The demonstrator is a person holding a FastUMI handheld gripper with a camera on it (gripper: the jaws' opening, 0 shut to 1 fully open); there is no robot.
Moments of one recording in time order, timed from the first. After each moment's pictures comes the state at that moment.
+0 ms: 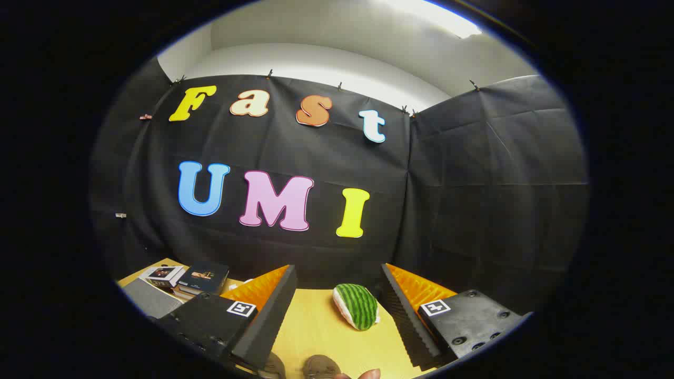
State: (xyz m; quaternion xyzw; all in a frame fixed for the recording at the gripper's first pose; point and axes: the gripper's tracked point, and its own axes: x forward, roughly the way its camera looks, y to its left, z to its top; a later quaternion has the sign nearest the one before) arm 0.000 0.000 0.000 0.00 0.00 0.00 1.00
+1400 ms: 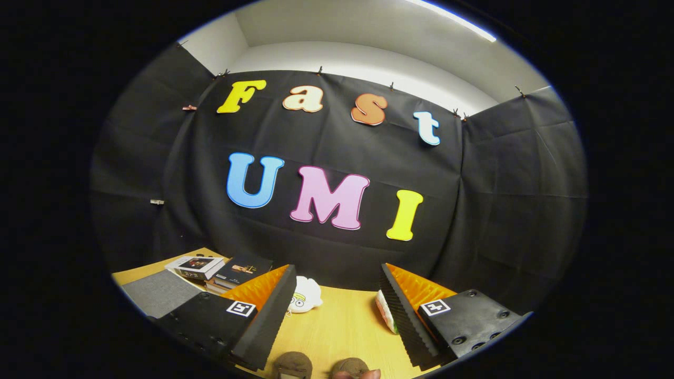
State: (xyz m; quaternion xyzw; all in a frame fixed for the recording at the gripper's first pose) arm -0.005 0.125 -0.004 -0.03 -0.01 0.14 0.99
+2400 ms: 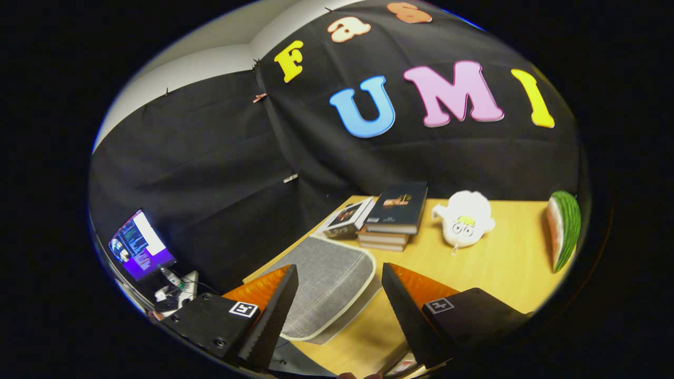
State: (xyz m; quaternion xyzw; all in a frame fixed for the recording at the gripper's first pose) arm -0.079 0.295 -0.126 0.17 0.29 0.51 0.79
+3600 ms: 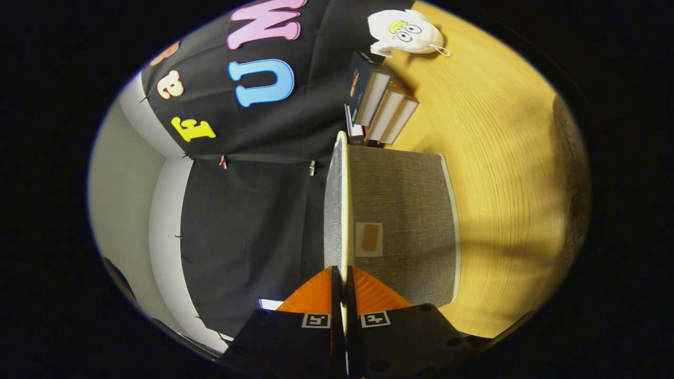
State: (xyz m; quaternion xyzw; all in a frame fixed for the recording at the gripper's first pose) arm -0.126 0.352 -0.191 0.50 0.51 0.47 0.52
